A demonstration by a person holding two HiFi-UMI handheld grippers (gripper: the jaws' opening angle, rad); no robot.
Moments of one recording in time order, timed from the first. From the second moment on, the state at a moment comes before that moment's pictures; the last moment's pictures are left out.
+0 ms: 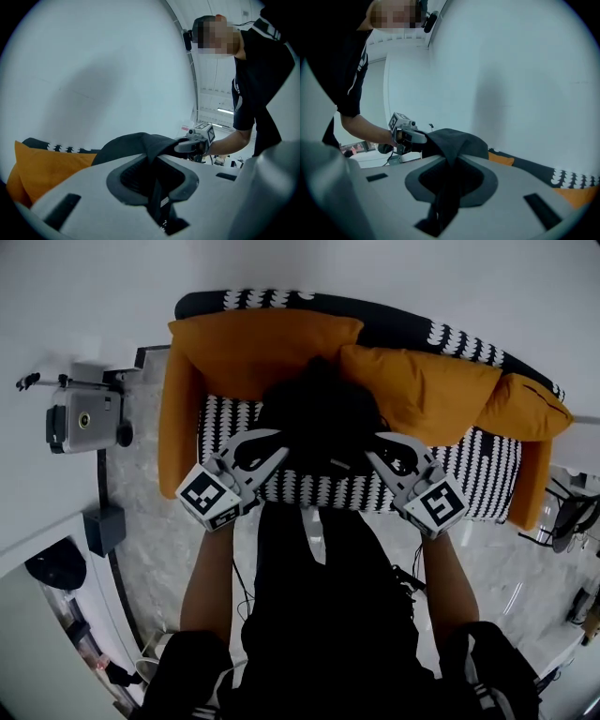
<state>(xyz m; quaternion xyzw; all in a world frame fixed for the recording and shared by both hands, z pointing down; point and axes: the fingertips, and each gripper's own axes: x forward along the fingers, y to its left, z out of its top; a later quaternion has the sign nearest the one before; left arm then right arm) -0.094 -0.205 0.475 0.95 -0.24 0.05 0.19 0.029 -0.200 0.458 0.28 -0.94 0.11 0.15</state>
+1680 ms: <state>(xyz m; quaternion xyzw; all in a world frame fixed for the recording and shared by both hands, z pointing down) -0.071 -0.236 0.226 0.97 -0.21 -0.05 0.11 0.061 -0.227 0.210 0.31 -0.95 -0.01 0.05</state>
